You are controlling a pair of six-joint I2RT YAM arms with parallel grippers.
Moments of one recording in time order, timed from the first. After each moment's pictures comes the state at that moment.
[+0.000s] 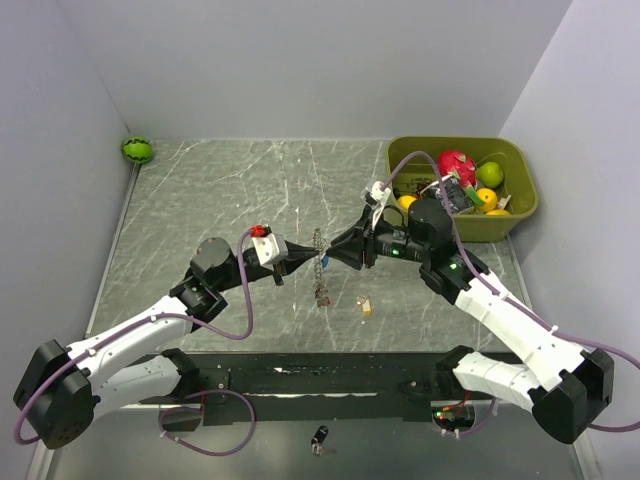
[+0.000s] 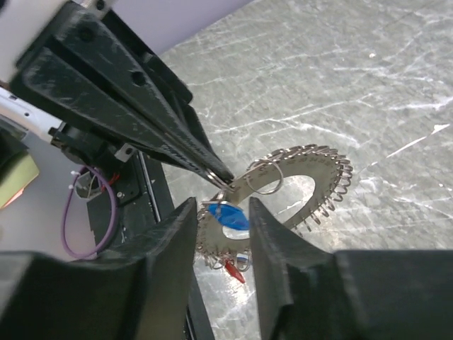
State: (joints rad) left arm -0.72 1.00 0.56 0.55 0.51 0.12; right arm 0.60 1.02 0.90 -0.09 -0.61 0.18
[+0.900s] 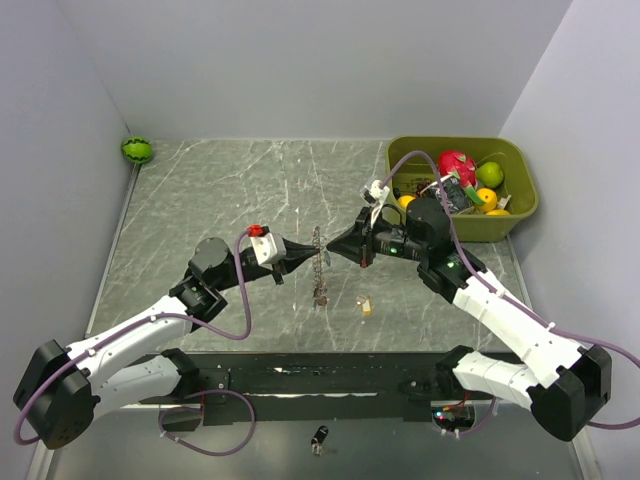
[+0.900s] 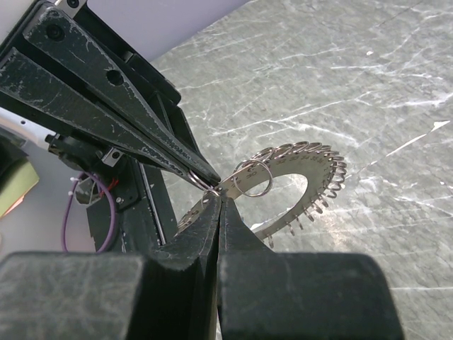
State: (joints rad) left arm -0.72 1.00 0.57 0.57 0.52 0.11; right arm 0.60 1.04 0.90 -0.07 -0.60 0.20
